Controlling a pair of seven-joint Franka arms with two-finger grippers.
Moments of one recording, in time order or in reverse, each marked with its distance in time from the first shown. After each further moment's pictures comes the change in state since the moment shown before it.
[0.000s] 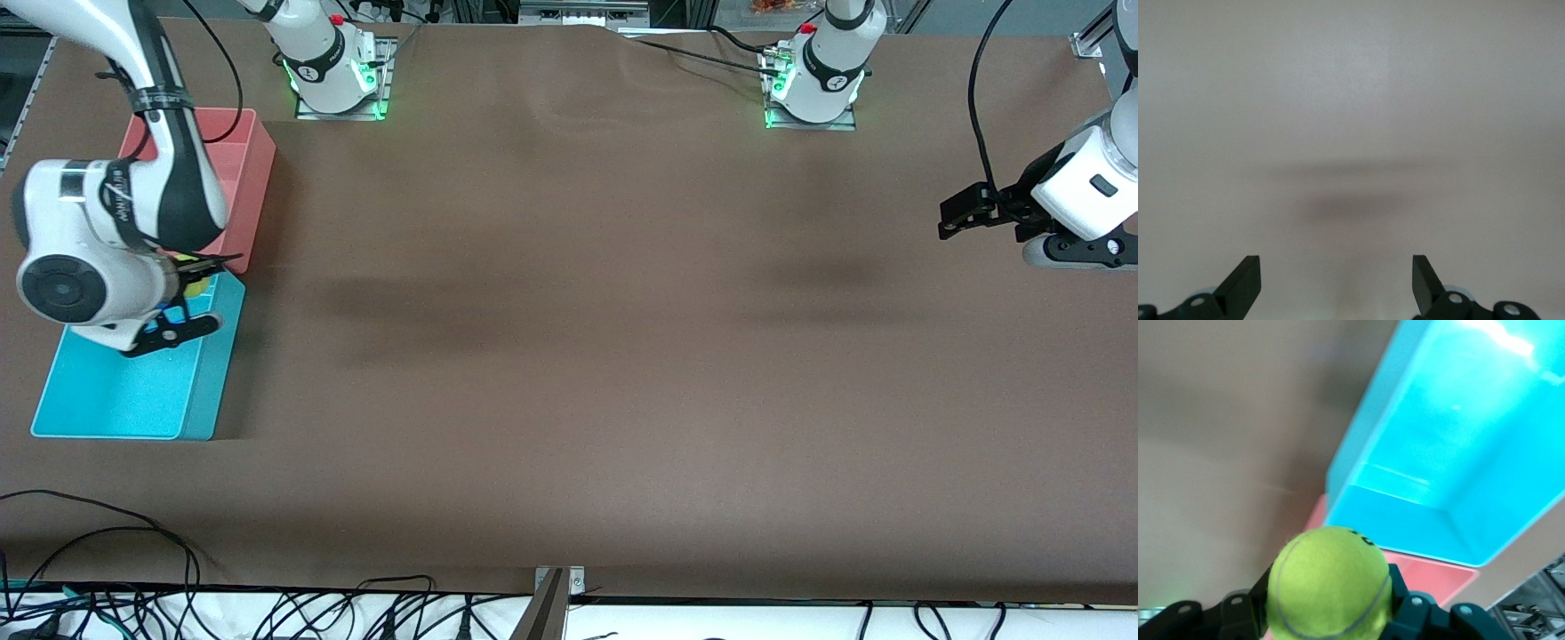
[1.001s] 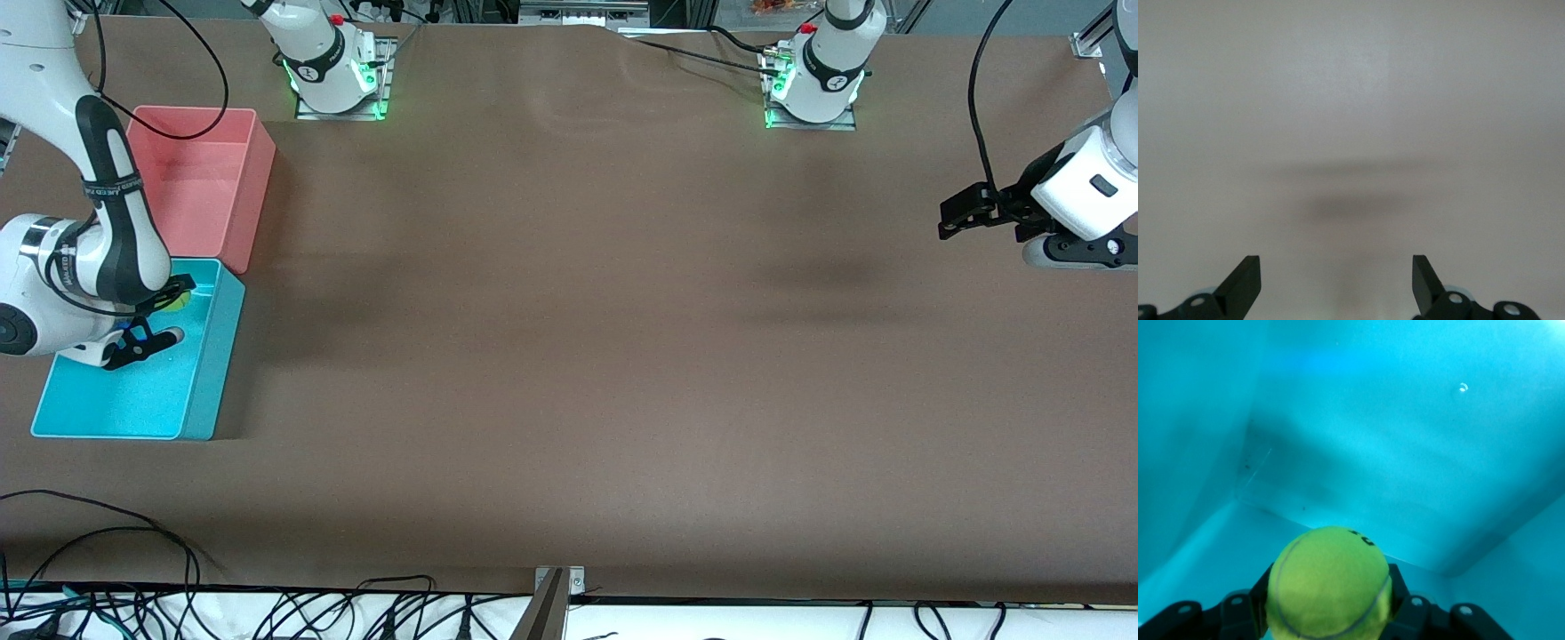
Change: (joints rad) left arm 0.000 0.000 0.000 0.000 0.000 0.000 0.000; right arm -0.233 0.234 -0.016 -0.002 0.087 0.197 -0.258
